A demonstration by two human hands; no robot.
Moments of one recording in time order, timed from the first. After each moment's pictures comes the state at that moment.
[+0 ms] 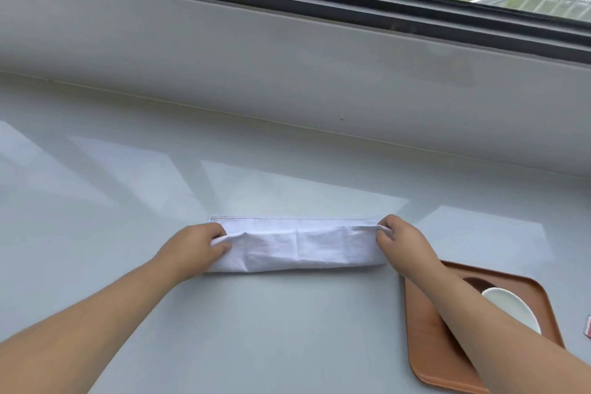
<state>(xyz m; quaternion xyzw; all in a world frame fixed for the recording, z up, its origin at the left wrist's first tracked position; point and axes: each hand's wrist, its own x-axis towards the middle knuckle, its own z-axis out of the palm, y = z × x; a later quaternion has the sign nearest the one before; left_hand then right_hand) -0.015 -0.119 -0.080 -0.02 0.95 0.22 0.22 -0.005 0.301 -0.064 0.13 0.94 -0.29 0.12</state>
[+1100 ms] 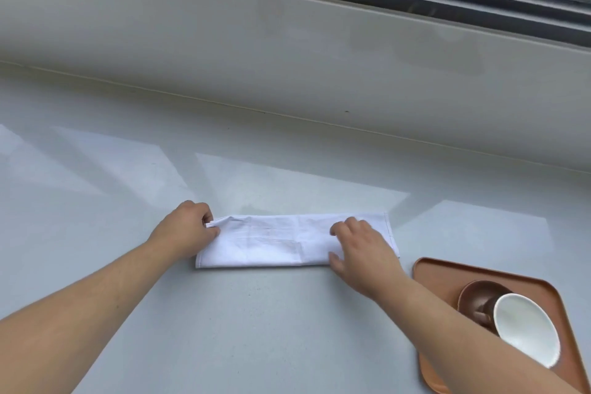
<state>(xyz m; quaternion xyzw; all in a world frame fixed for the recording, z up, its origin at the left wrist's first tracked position) -0.066 -0.133 -0.104 -0.06 0.96 0.18 0.21 -0.005 0.226 -0.091 -0.14 0.98 -0.09 0.08</state>
